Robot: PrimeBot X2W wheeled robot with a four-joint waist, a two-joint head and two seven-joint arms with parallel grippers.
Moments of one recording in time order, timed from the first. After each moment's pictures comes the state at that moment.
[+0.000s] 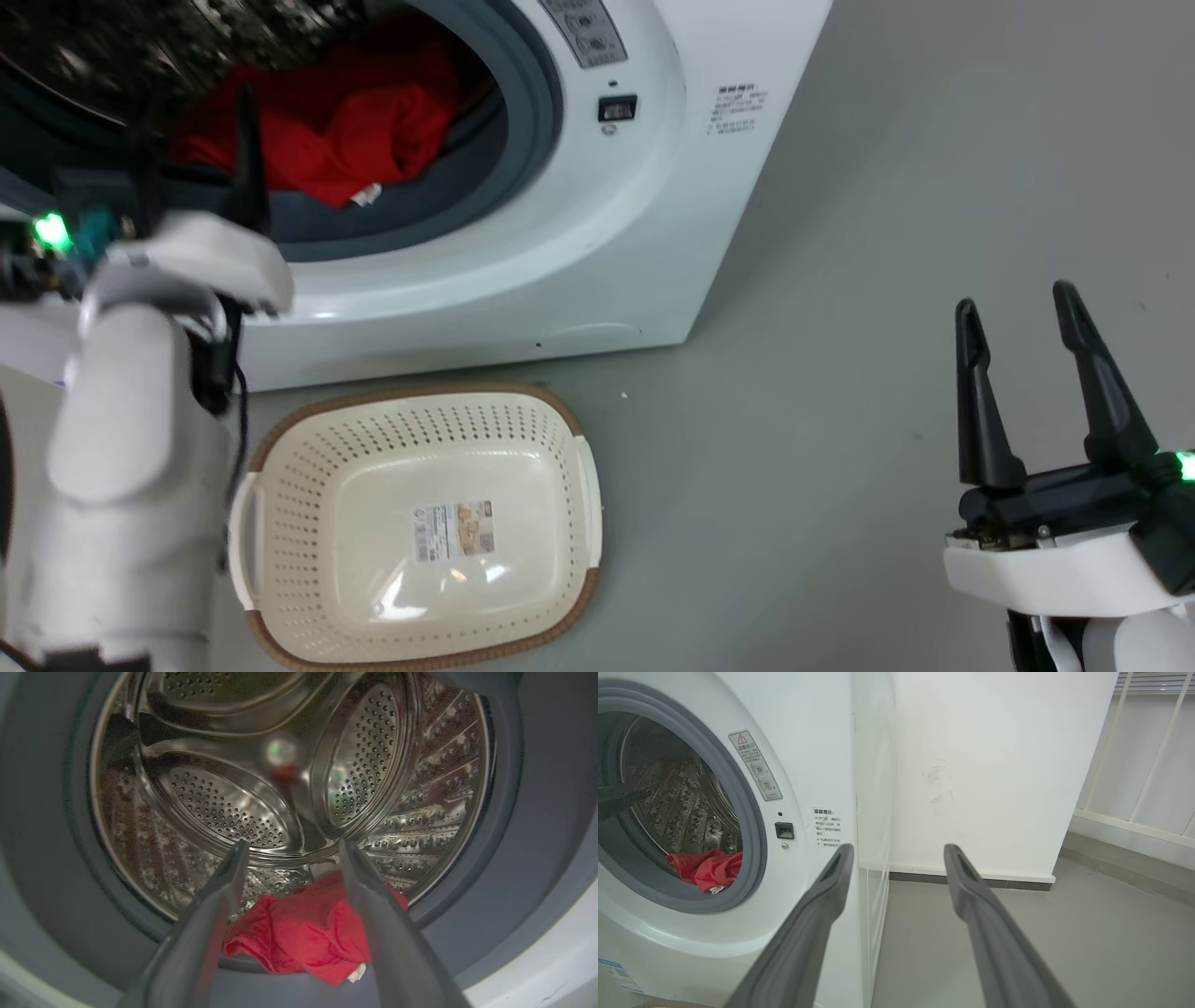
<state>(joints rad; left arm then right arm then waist) -0.70 0.23 0.05 0.54 -0.04 -0.08 -0.25 -0.05 -0.05 0.02 -0.22 0.03 0.13 -0.26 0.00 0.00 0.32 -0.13</state>
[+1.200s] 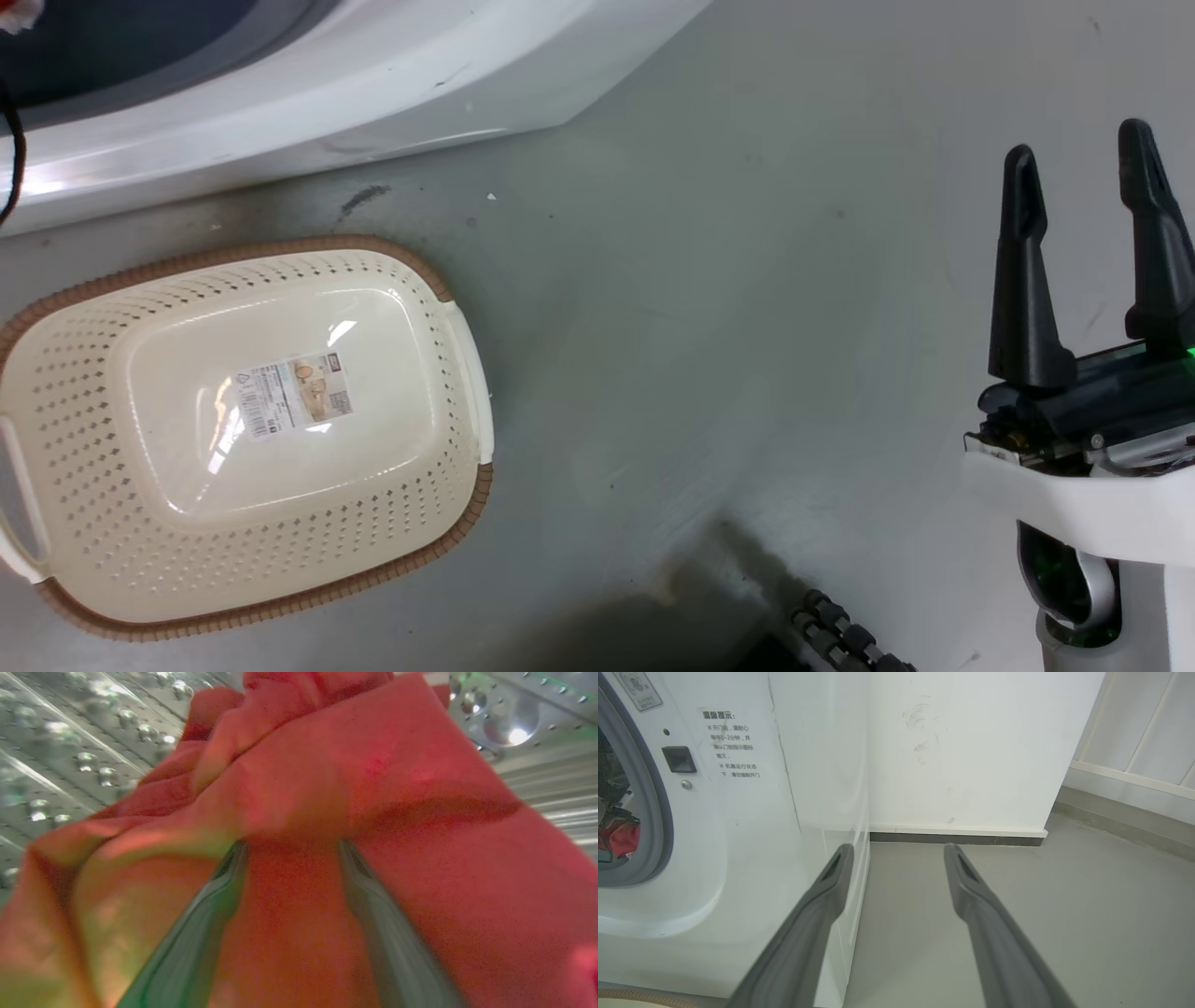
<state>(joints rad) -1.49 0.53 -0.34 0.86 -0.42 -0.13 0.82 -0.25 -0.05 0.06 -0.31 0.15 0.13 -0.26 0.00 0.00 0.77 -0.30</state>
